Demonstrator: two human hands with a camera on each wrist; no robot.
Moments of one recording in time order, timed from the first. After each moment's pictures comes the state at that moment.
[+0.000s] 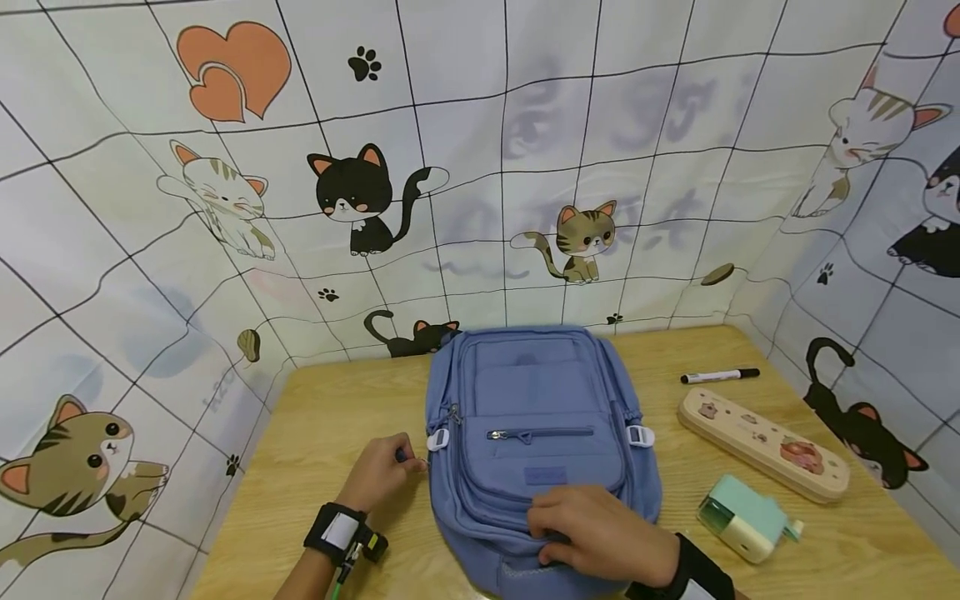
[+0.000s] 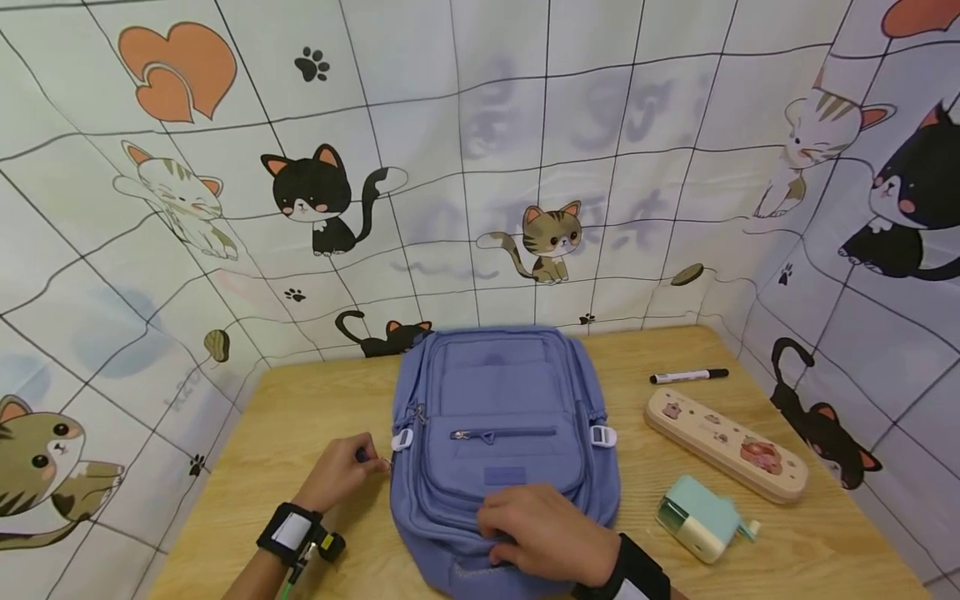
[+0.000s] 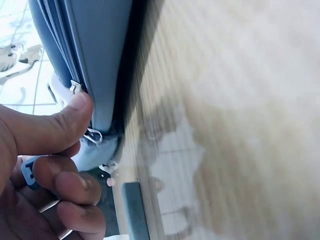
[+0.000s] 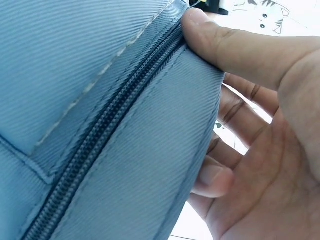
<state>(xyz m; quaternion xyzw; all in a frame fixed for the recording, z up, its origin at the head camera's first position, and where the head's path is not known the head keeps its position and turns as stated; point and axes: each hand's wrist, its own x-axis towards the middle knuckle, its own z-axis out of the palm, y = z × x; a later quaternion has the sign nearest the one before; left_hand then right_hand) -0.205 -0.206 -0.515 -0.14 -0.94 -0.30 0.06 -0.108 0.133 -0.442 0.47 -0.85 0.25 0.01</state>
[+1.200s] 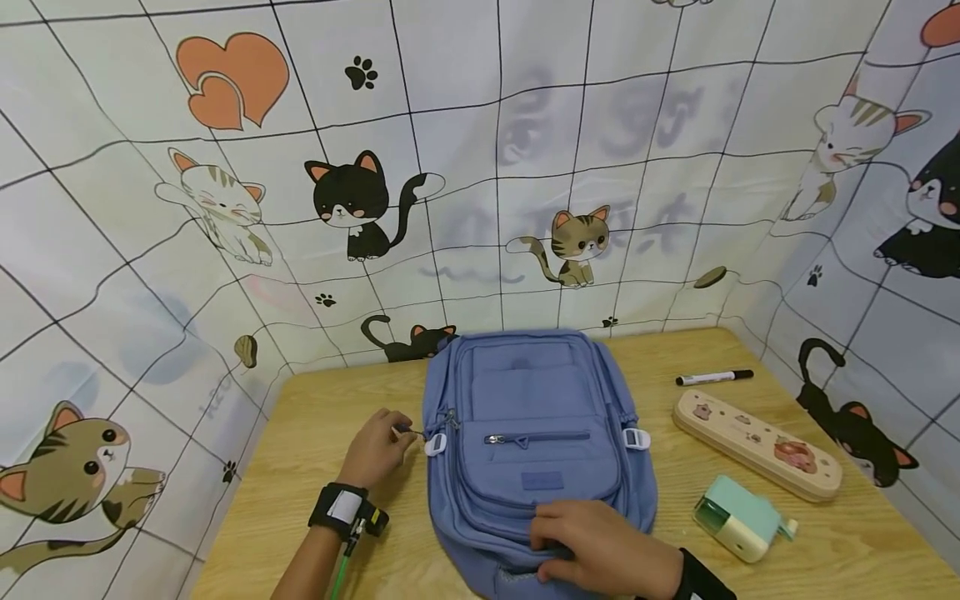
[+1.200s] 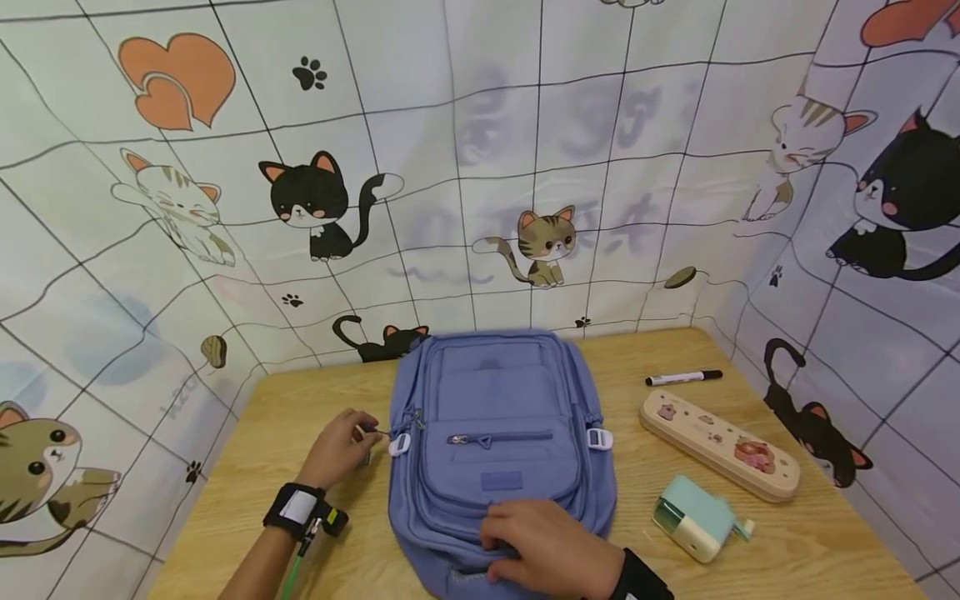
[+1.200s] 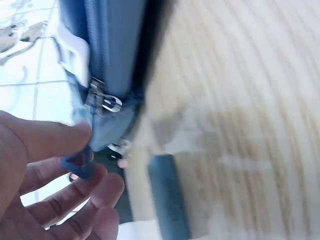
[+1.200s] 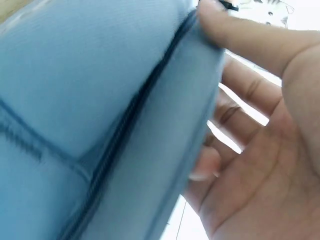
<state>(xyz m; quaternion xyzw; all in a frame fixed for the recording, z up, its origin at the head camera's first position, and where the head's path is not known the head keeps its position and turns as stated) -0.232 -0.206 -0.506 -0.10 -0.95 -0.28 0.08 -0.098 0.138 -0.453 0.45 -0.85 0.28 -0.03</state>
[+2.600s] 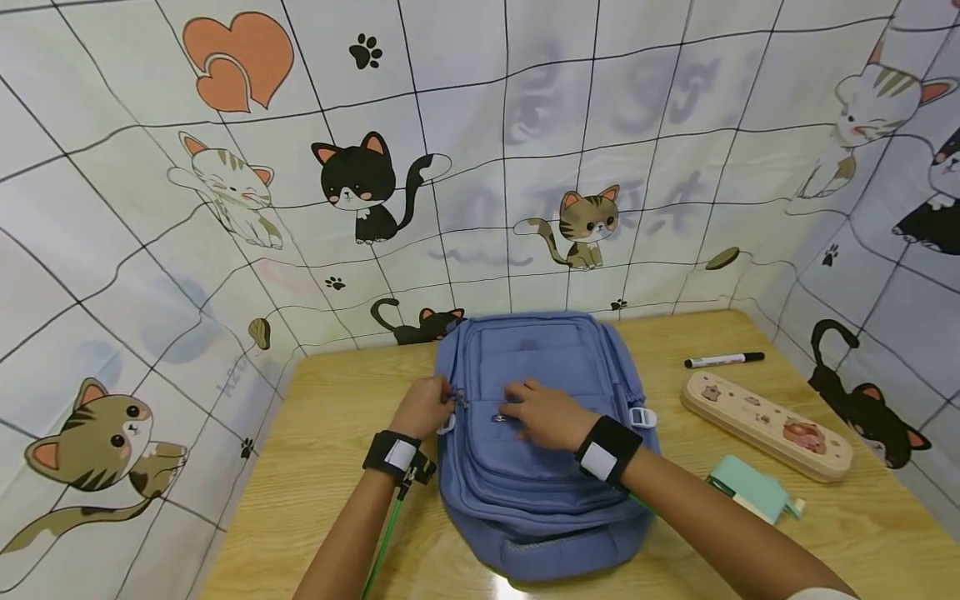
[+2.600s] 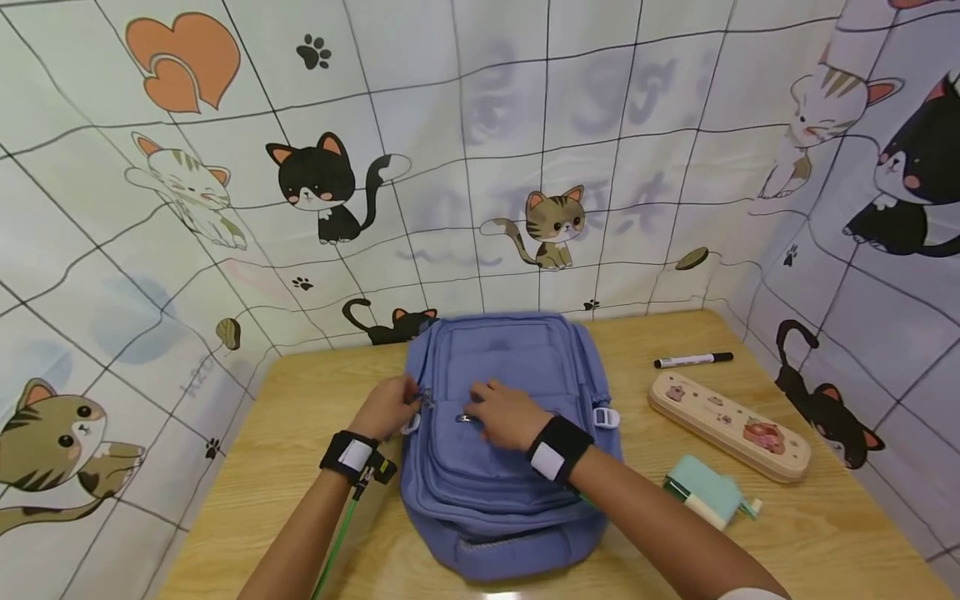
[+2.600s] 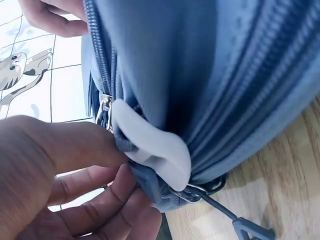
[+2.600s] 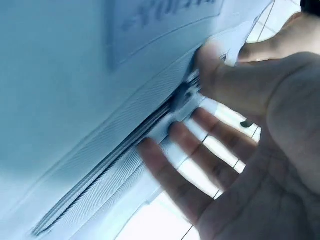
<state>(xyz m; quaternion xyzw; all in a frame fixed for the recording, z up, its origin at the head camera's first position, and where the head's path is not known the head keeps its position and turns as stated) -0.262 -0.147 -0.478 -0.16 -0.96 -0.23 0.03 -0.218 0.098 -0.445 0.38 -0.92 0.01 0.01</state>
